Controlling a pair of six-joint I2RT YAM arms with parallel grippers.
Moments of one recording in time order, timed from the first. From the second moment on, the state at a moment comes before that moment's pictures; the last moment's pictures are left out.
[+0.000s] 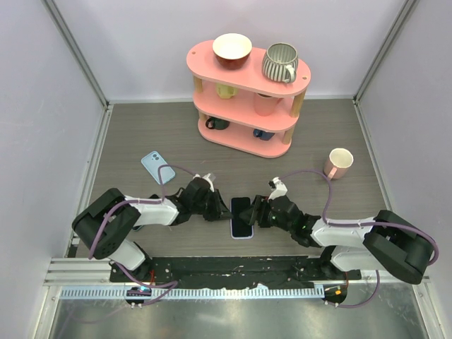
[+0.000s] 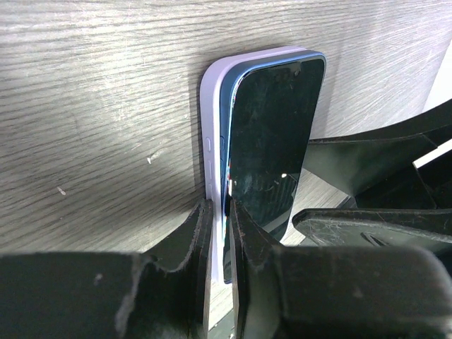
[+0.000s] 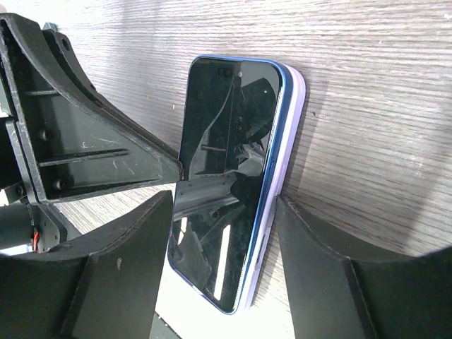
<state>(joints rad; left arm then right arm) -0.78 1.53 0.51 0.27 0.28 -1.02 0.90 1.22 0.23 0.47 0.07 0.90</state>
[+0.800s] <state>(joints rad) -0.75 1.54 0.41 0.45 0.34 -1.03 0.87 1.28 0.17 0.64 0.03 0.96</state>
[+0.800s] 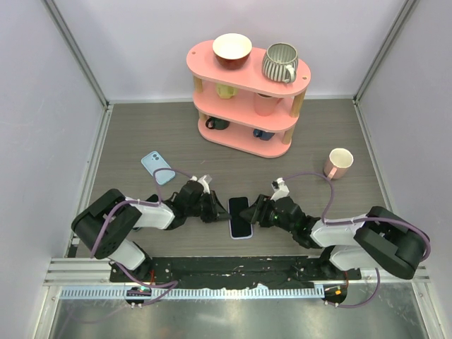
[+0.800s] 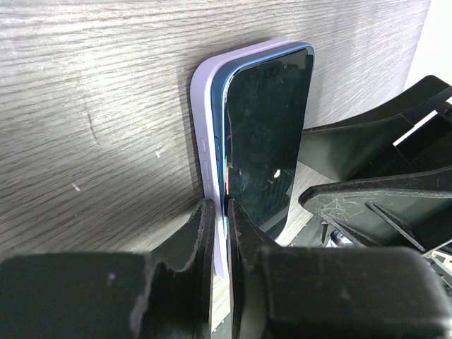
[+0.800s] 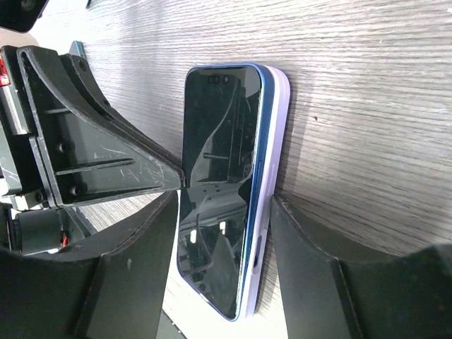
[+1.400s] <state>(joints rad) -0.75 1.51 0.41 0.37 0.38 -0.97 0.89 1.34 0.19 0.80 -0.19 1.05</state>
